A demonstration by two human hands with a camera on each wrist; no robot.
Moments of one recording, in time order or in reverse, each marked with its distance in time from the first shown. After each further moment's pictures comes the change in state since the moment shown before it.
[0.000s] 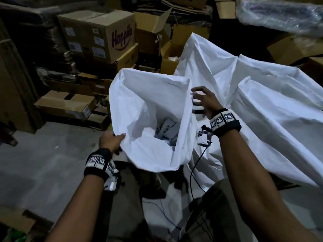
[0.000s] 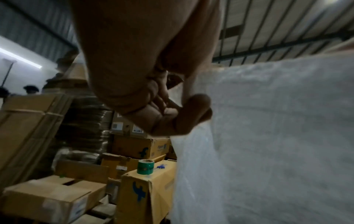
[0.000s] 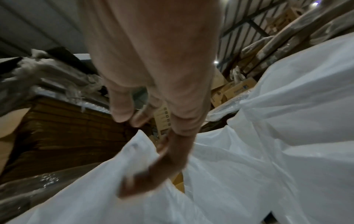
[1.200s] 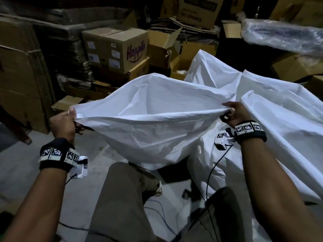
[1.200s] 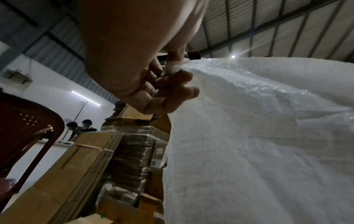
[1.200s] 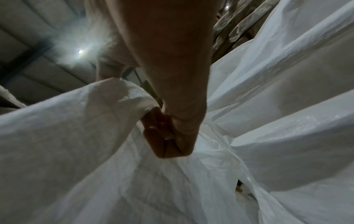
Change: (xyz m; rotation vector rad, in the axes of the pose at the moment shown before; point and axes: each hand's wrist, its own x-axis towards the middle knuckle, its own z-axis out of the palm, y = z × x) left_hand 0.036 -0.019 -0.151 -0.518 0.457 0.195; right_hand -0.026 -0.016 -0.074 0.394 0.176 0.188
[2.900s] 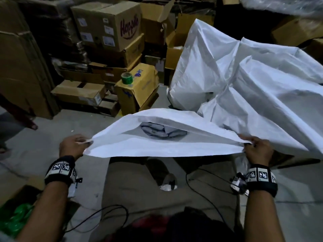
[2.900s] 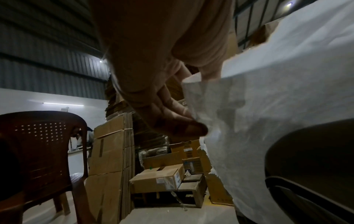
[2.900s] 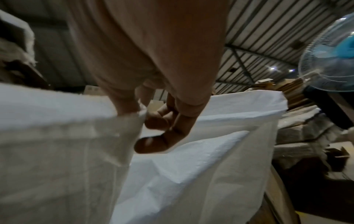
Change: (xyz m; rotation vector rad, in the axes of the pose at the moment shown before) left_hand -0.093 -0.113 -0.105 0.593 -0.304 0.015; right_hand -0.153 0.192 -0.163 -0.980 0.498 -0.570
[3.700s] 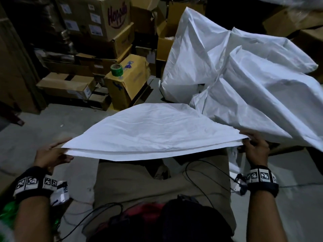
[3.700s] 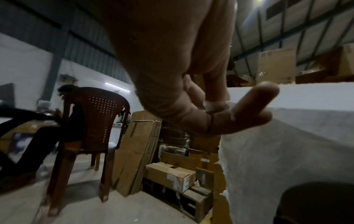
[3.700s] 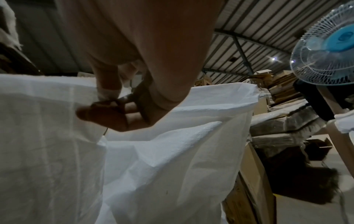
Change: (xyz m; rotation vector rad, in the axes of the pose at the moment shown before) left_hand -0.017 -0.044 -0.023 -0.476 -0.203 -0.248; right_hand -0.025 0.033 -0.026 0.391 -0.014 0.088
